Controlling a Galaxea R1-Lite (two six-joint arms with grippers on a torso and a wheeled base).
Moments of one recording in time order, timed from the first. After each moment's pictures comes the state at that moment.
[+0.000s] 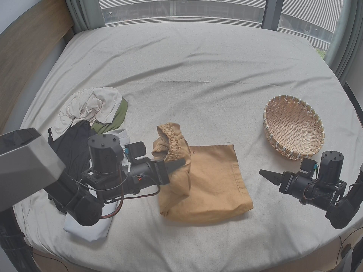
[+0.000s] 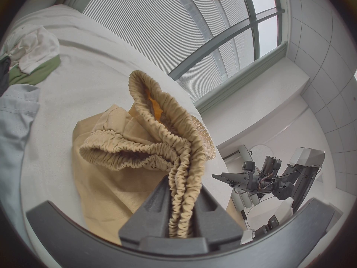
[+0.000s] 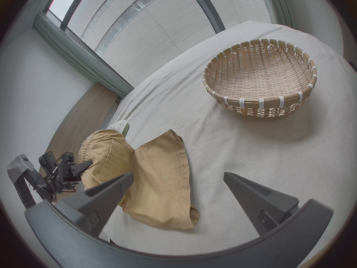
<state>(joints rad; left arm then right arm) -0.53 2.07 -0.74 -1.14 -0.41 -0.53 0.27 1.84 -0.26 -1.24 0.19 0.50</state>
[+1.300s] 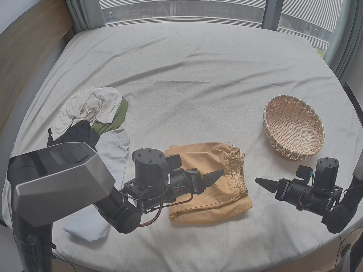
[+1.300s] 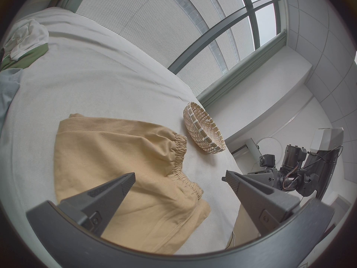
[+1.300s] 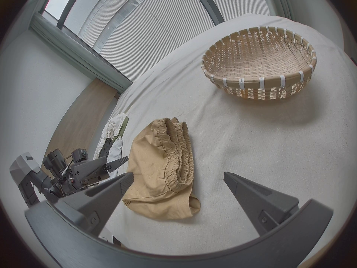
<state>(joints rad) -0.65 2.28 -0.89 -1.17 -0.24 -0.48 0.29 1.92 -0.22 -1.31 0.20 0.53</state>
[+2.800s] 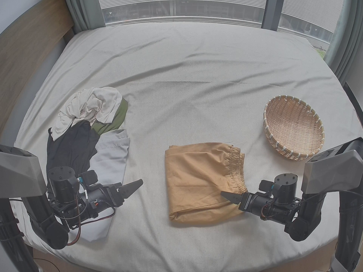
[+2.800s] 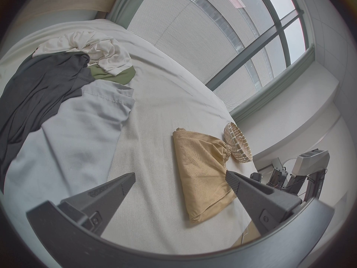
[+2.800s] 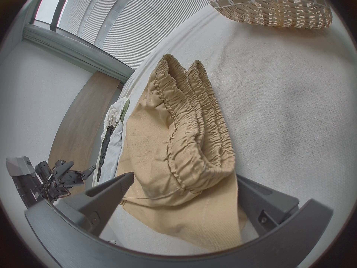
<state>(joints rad) -0.29 2.06 -0.22 -1.55 -0.30 -0.51 0.44 2.33 -0.41 -1.51 0.20 0.65</state>
